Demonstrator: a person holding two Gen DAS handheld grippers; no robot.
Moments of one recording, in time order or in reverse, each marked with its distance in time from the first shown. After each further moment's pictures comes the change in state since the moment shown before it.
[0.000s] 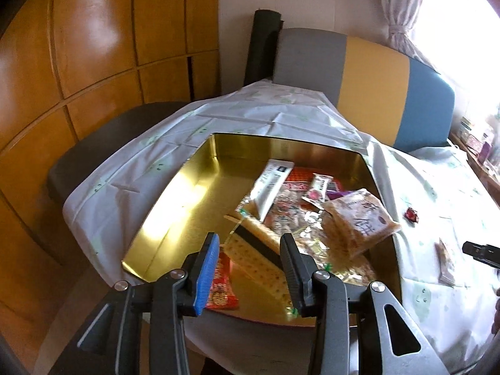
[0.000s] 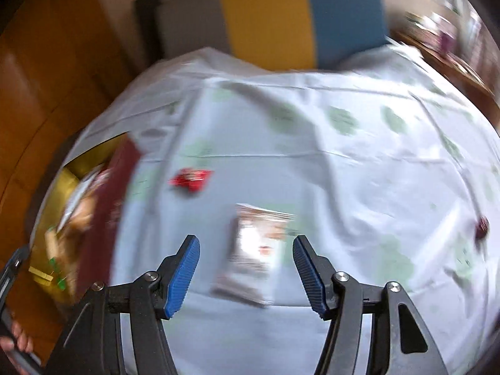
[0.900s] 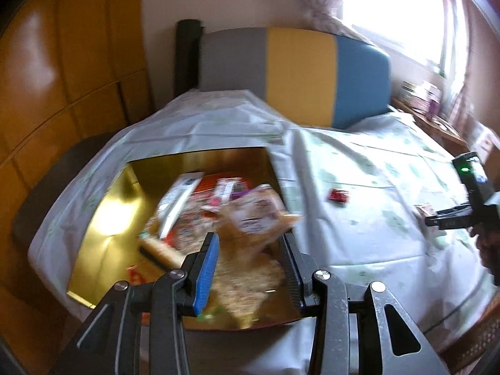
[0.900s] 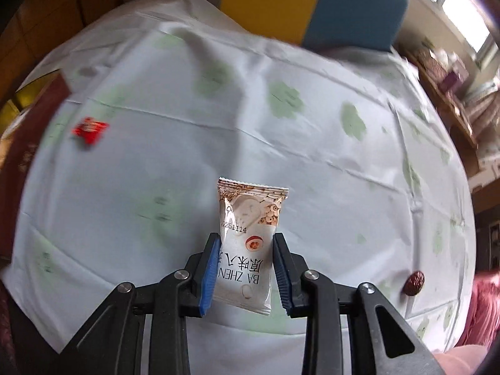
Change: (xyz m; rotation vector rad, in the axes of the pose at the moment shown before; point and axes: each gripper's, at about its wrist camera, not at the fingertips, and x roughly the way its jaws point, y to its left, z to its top) left arm -0.023 -0.089 0.002 0.231 -0.012 -0.213; right arm 0.035 -0.066 0.025 -0.255 0.218 -0.246
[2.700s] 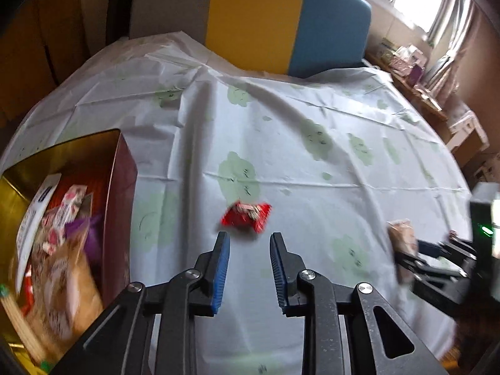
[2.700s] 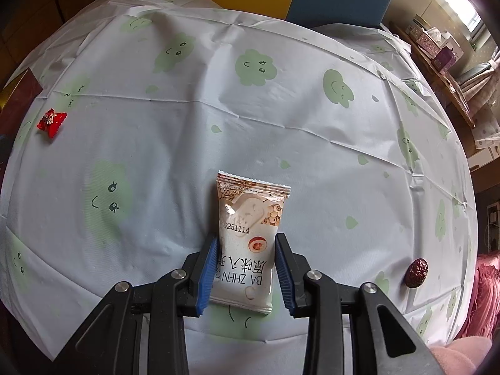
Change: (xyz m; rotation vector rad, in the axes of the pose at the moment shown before) left arm 0.148 -0.111 0.065 0.007 0.294 -0.169; right arm 0.027 -0.010 0.002 0.037 0.063 -0.027
